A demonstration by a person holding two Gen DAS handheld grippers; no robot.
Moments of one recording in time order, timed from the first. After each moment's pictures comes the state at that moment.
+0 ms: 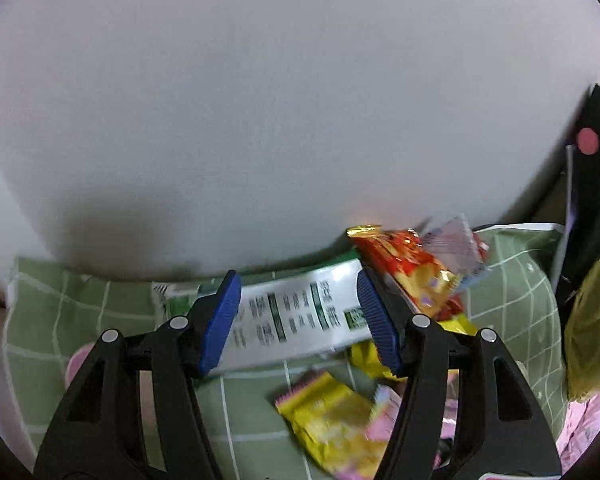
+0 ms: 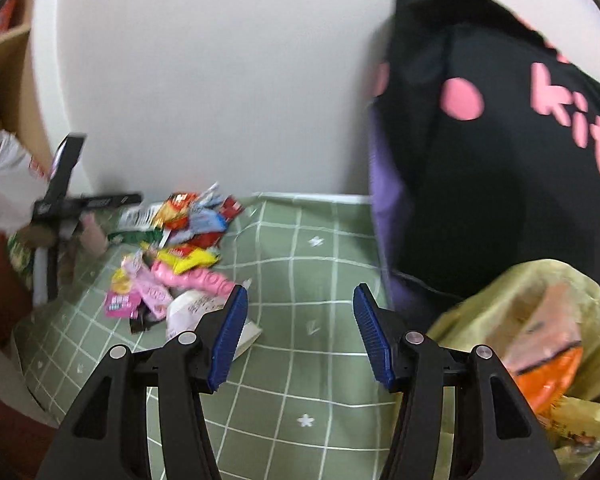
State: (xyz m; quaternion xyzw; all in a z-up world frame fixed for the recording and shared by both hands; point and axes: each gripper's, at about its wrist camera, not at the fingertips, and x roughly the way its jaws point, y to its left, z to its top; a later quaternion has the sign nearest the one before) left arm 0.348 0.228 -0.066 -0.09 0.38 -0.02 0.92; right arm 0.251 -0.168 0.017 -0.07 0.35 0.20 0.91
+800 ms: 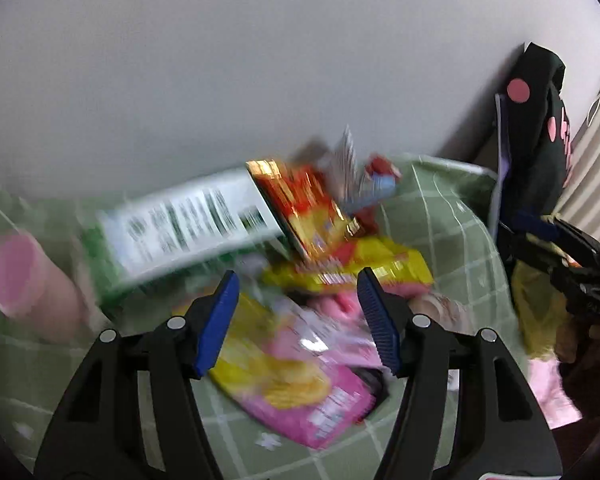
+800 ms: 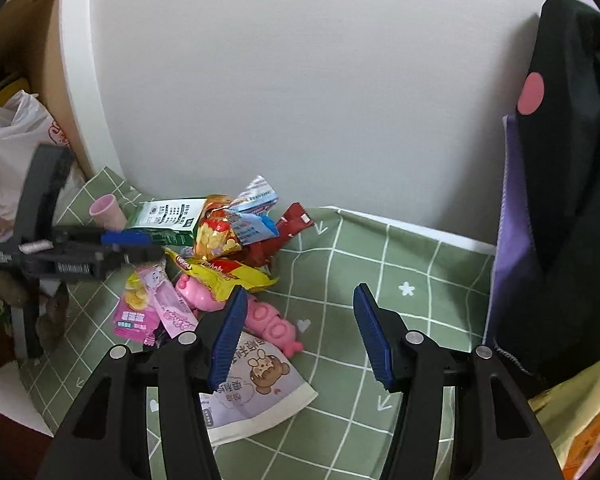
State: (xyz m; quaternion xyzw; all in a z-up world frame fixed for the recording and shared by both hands) left arm 0.289 0.201 -0.073 -0.10 0.39 -0.10 0.91; right arm 0.306 -0.088 -0.010 -0.10 0.36 0.29 0.88
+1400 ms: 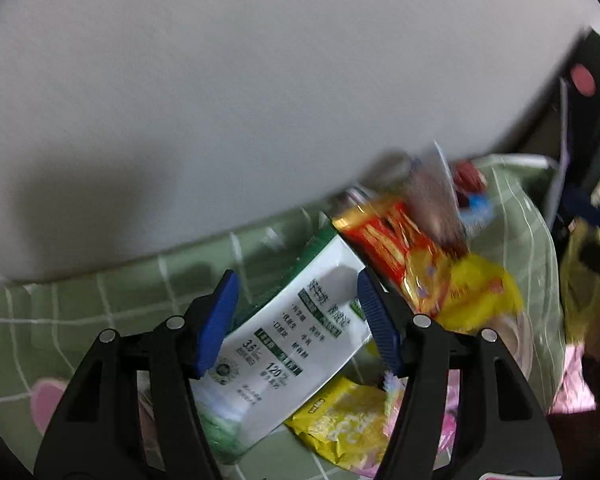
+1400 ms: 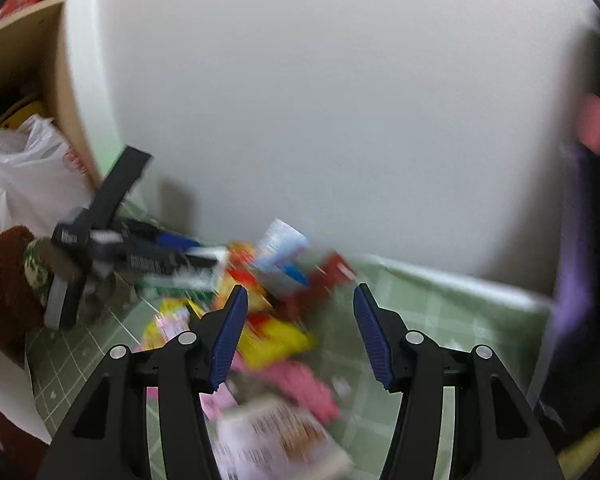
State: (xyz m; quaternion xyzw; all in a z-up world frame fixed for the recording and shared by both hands) left arm 0.377 0.219 -0.093 -0.05 0.48 -0.11 0.87; right arm 0.341 -0.037 -0.007 -0.08 0.32 0.36 0.87
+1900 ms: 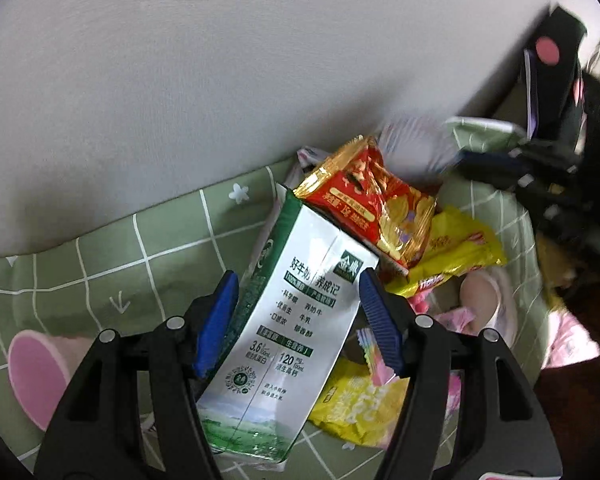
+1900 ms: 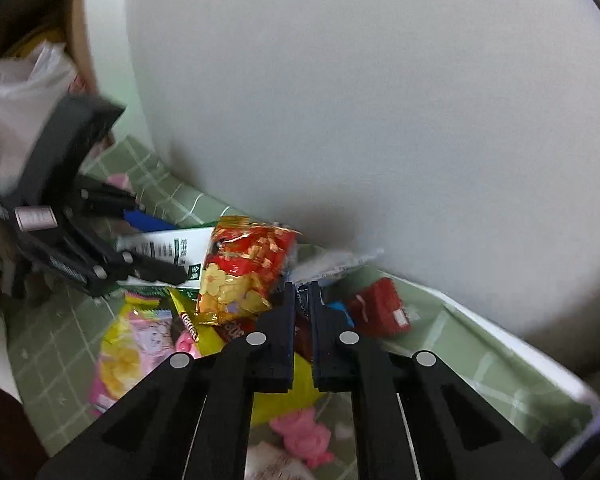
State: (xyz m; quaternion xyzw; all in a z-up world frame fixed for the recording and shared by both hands) left arm 0.356 0.213 -0.093 -0.05 0.49 -0.15 0.85; right arm 0.383 -0.004 -0.028 -0.16 0.37 0.39 0.83
